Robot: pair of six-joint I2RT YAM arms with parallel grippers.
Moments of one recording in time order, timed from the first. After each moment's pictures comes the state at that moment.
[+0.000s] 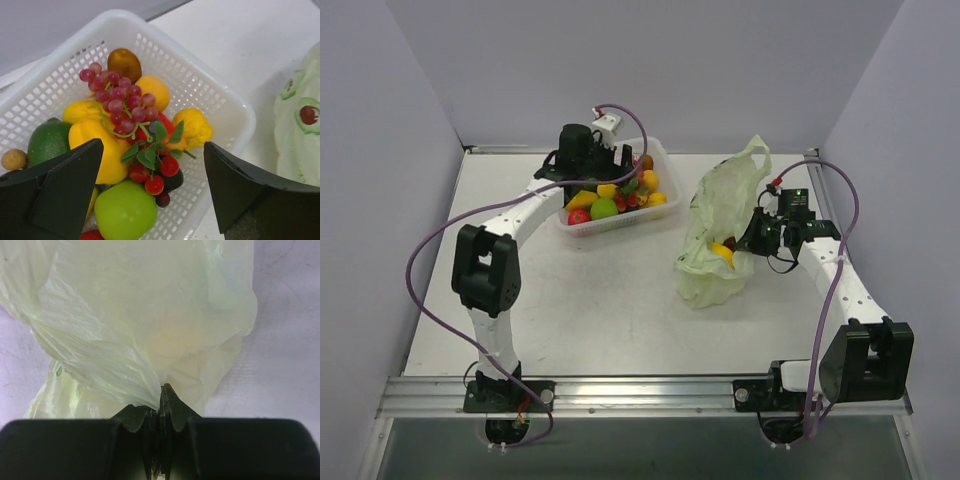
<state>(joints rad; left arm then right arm) -0.38 1.92 1.63 -0.07 0.30 -0.06 0.04 1.31 0.99 -0.61 -0.27 0.33</state>
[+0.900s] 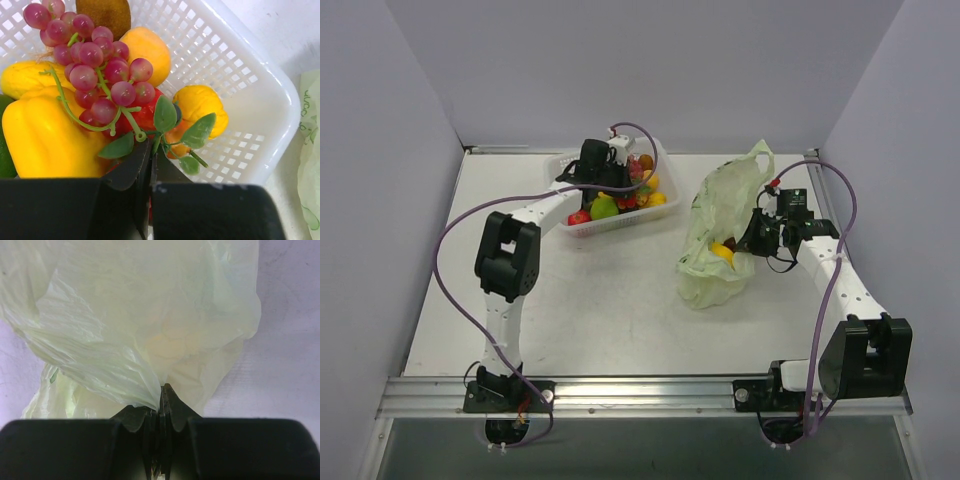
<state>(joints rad) -0.42 2.15 1.71 -0.13 0.25 -0.12 0.04 1.33 0.99 -0.61 -0.27 0.32</state>
